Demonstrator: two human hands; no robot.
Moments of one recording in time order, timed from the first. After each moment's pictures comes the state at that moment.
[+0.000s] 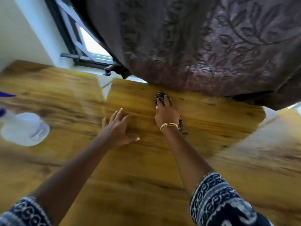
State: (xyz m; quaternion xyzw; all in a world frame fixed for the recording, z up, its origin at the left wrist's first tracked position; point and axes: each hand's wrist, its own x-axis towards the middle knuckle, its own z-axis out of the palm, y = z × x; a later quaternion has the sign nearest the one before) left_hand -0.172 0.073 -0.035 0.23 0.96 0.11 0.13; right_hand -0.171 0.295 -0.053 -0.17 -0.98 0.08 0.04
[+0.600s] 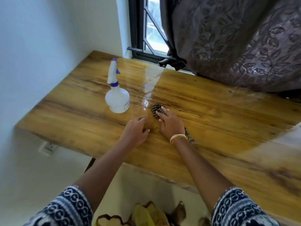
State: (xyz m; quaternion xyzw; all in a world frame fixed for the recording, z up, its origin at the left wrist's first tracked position) left_hand -0.092 -0.125 -0.030 0.20 0.95 0.25 0.05; right_hand -0.091 0.055 -0.055 0.00 -0.99 0.14 0.07
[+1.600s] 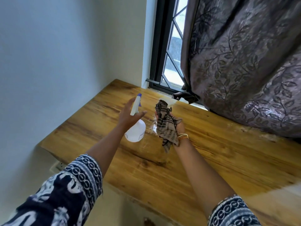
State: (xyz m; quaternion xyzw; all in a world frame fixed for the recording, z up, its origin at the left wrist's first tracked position) left_hand -0.235 -0.187 0.046 0.04 0.86 0.50 -0.05; right_hand -0.202 0.007 0.046 -0.16 -0.29 0.93 -0.13
